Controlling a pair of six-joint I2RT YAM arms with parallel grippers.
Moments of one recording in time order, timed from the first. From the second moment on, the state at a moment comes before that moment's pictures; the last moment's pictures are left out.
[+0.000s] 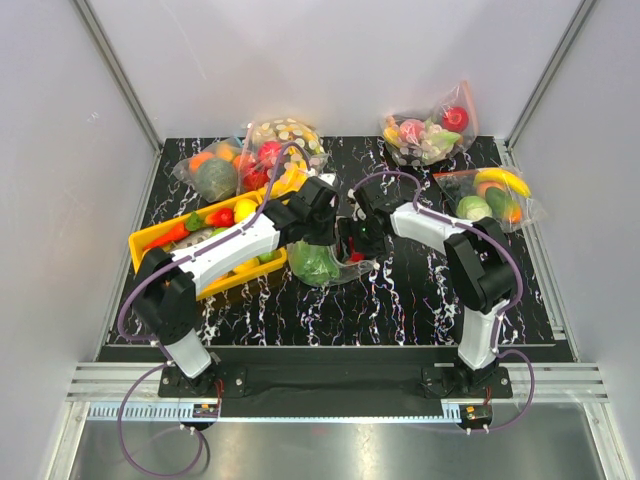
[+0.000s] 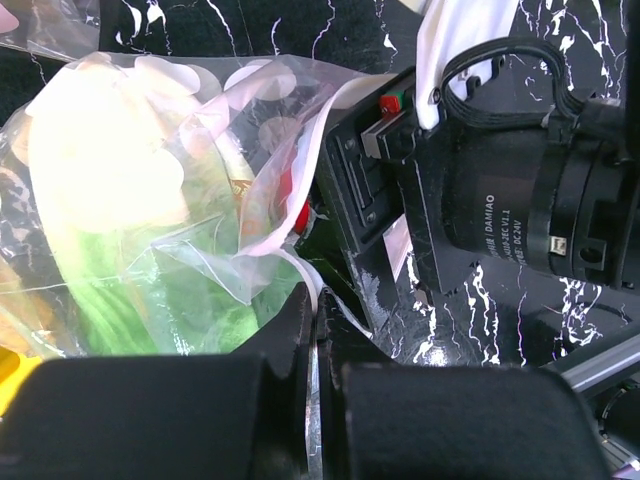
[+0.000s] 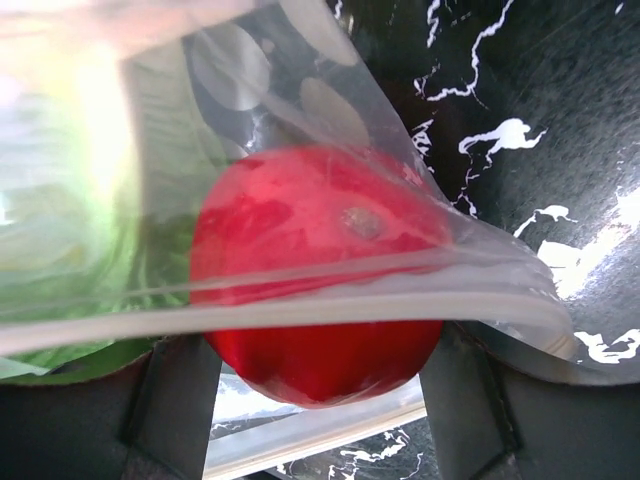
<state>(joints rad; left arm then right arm) -0.76 1.68 1.35 -0.54 -0.04 -0.58 0.54 1.91 1.29 -0.54 -0.24 0.38</state>
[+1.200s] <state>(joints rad) -0.68 1.74 1.48 -0.53 0.16 -0.53 0.54 1.41 1.33 -0.83 -0.17 0.33</state>
